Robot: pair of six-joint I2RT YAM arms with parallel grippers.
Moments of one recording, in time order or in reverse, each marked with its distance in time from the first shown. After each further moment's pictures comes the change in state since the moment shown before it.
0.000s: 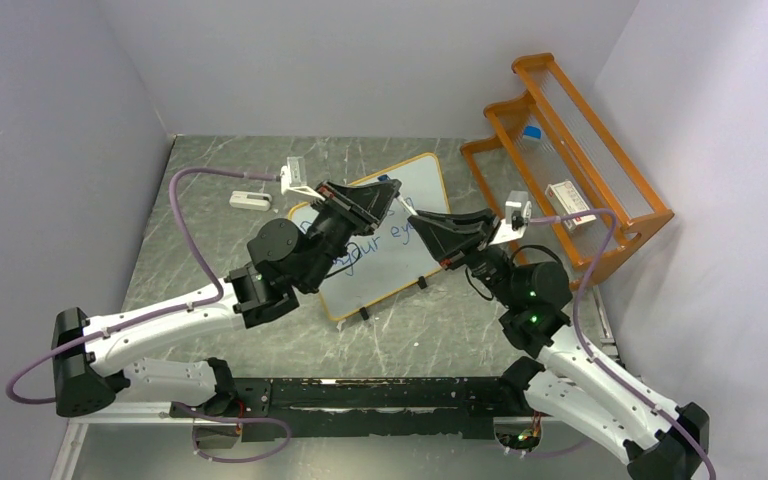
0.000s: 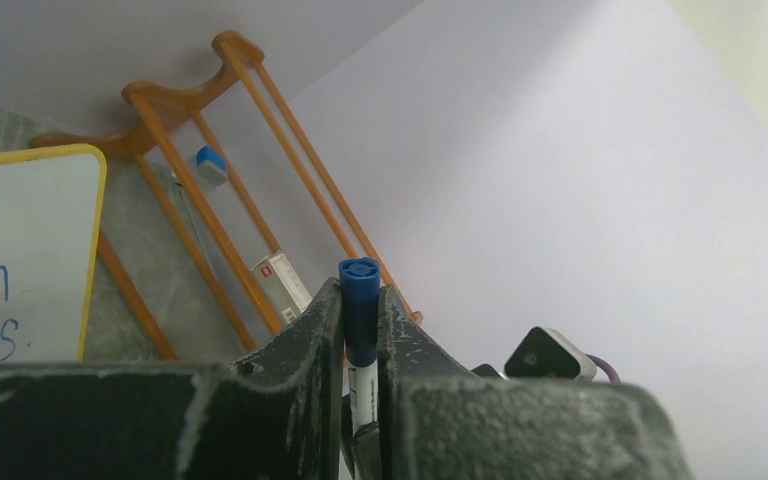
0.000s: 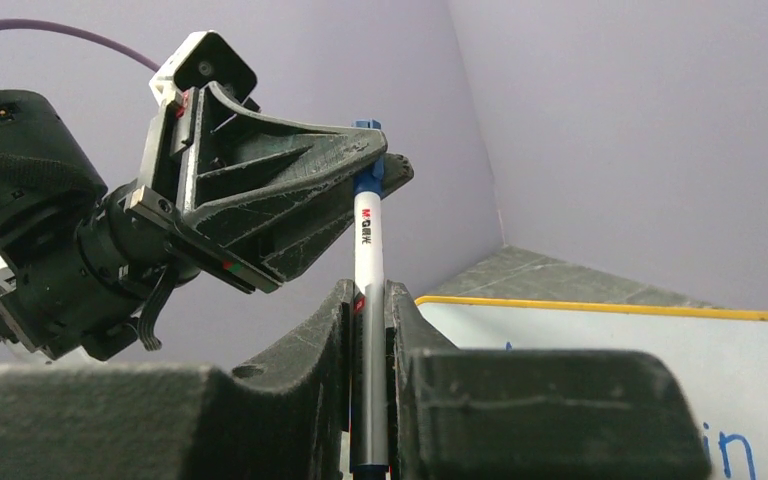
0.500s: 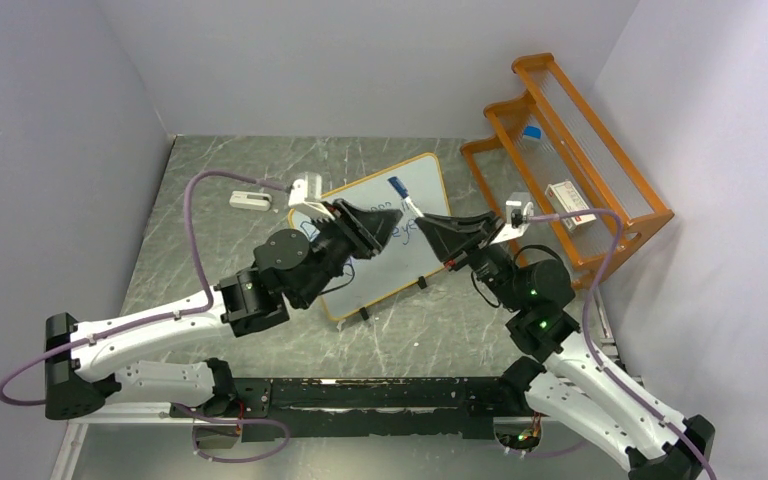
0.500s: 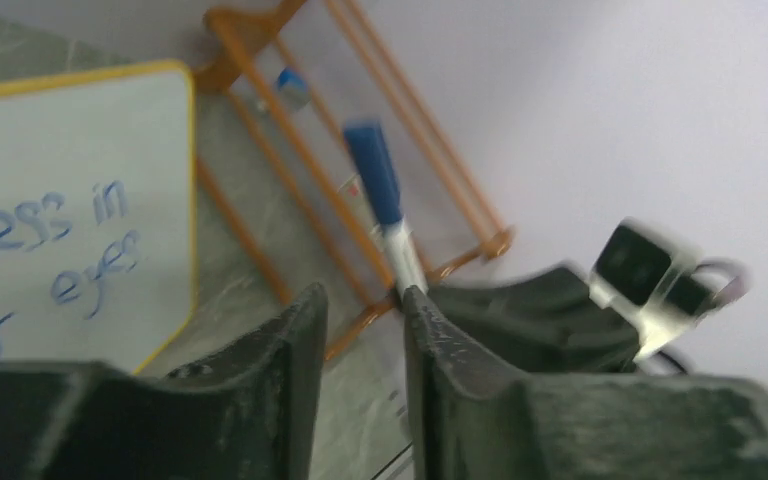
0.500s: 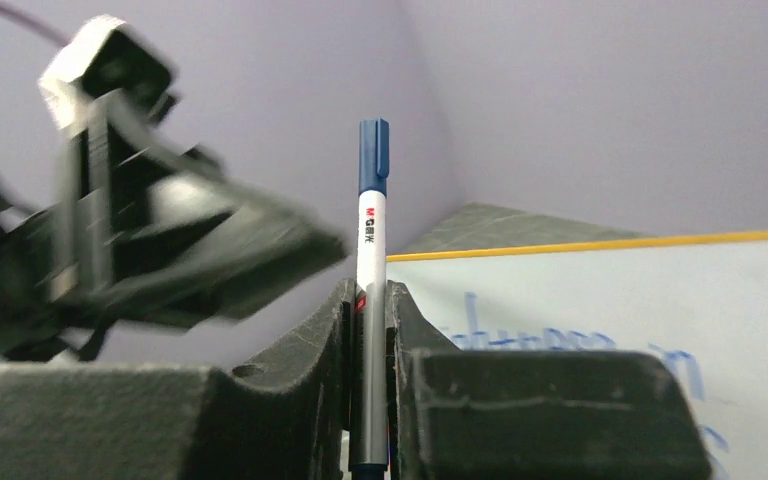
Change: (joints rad) left arm -0.031 -0.057 -0.015 -0.146 -0.035 0.073; right arm 0.007 -0.062 0.022 -0.177 0.011 -0.009
